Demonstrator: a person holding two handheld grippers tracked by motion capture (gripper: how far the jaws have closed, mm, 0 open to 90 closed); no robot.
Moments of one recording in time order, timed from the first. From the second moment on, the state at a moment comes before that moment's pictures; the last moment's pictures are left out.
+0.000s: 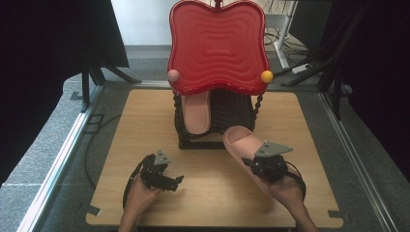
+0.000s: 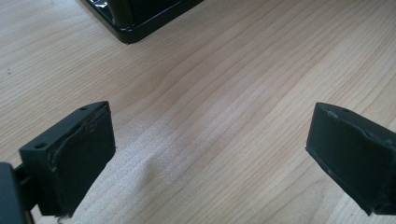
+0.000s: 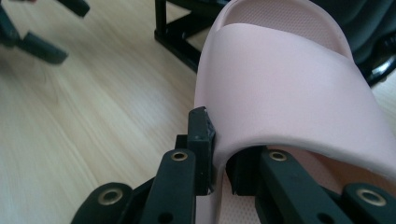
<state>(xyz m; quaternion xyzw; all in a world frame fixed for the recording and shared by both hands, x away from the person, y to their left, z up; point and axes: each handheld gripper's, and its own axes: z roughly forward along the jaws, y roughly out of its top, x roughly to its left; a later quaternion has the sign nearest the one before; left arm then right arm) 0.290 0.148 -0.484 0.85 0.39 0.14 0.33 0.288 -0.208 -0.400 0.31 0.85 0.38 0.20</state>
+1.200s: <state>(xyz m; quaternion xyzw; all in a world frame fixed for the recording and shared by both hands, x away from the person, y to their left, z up) 0.291 0.146 -0.487 0.85 0.39 0.13 0.33 0.361 -0.123 -0.390 0.43 0.76 0.40 0.28</state>
